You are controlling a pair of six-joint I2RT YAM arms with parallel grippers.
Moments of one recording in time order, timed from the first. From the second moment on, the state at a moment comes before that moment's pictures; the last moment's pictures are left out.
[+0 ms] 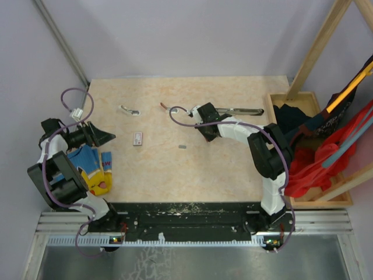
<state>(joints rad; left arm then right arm) 0.59 1.55 1.00 -0.58 1.27 0.47 0.57 1.93 1.30 -0.38 0.10 -0.23</state>
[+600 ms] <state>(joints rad) 0.59 1.55 1.00 -0.58 1.27 0.47 0.57 1.93 1.30 -0.39 0.09 -0.23</state>
